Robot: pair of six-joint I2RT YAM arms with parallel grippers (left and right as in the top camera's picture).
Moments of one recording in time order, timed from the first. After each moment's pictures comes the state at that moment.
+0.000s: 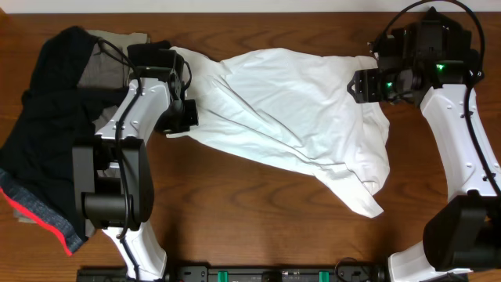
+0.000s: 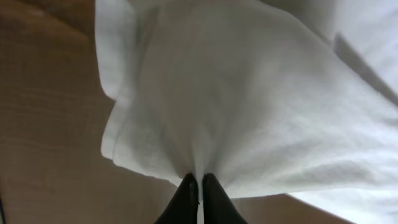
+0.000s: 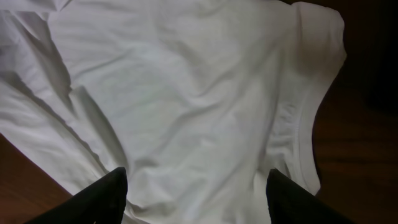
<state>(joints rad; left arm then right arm) -0.08 1.97 1.42 -0.99 0.03 -0.24 0.00 1.71 1.49 -0.87 -0.28 -0.07</state>
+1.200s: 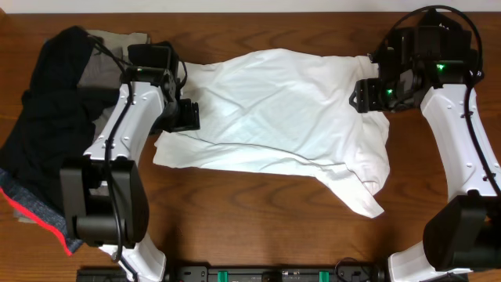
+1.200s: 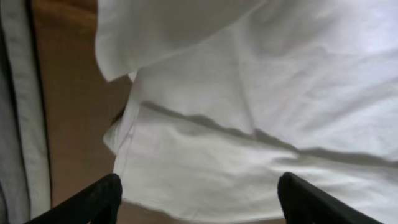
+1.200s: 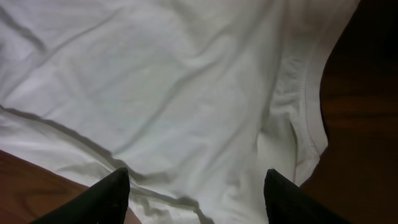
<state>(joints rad) -0.08 1.86 1.39 -1.01 -0.01 -0.19 0.00 1.71 1.49 -1.00 -0.25 -0.05</state>
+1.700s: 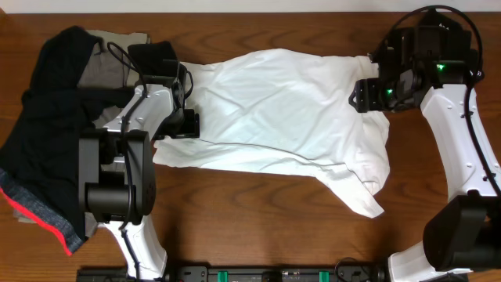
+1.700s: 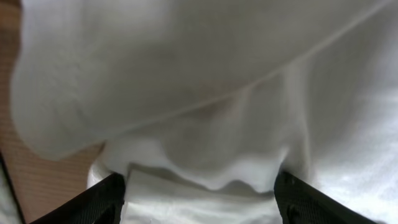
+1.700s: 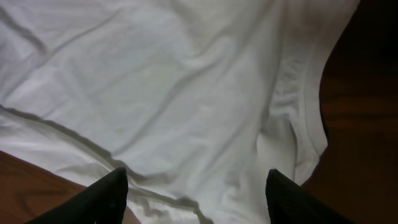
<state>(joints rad) -0.08 2.01 1.35 -0.88 -0.09 -0.16 0.00 1.71 1.49 -0.99 -0.25 -0.05</state>
